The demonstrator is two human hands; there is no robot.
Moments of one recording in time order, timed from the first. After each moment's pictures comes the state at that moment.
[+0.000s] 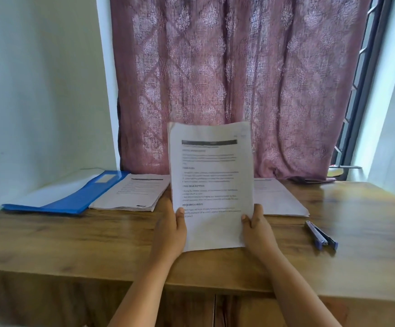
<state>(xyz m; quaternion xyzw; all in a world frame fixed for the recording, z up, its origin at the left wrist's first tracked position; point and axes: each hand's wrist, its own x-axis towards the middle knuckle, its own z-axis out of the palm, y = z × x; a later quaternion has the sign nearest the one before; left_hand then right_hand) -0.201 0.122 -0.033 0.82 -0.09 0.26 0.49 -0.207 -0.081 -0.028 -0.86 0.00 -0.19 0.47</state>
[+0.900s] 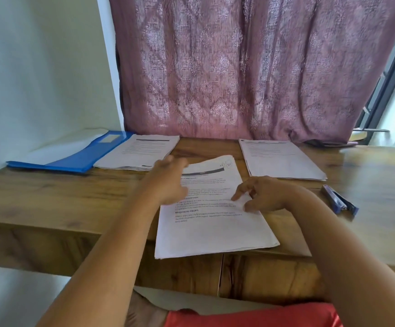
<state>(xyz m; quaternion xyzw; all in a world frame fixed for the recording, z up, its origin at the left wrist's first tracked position) -0.200 0.154 0.012 0.98 -0.10 0.07 0.14 -0.186 -0.095 0.003 -0.97 -0.16 0.12 0.14</state>
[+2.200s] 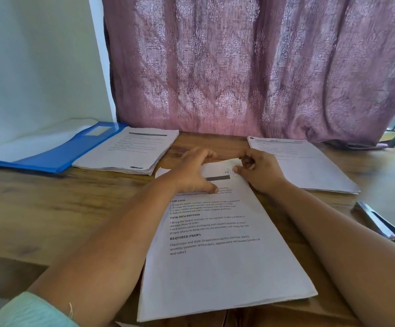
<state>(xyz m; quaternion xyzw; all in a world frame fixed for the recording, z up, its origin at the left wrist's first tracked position) -0.062 0.122 -0.031 0.92 -0.21 0.06 0.32 -0.045 -0.089 -0.040 -0.92 -0.10 -0.17 0.33</state>
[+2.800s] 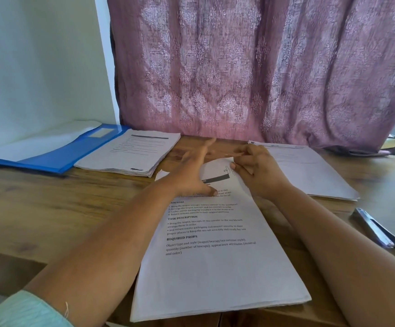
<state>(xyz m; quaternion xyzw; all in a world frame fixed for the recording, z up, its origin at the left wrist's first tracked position) -0.064 0.123 -0.032 0.92 -0.23 0.08 0.32 -0.052 -0.092 -0.034 -0.89 -0.29 -0.30 0.20</state>
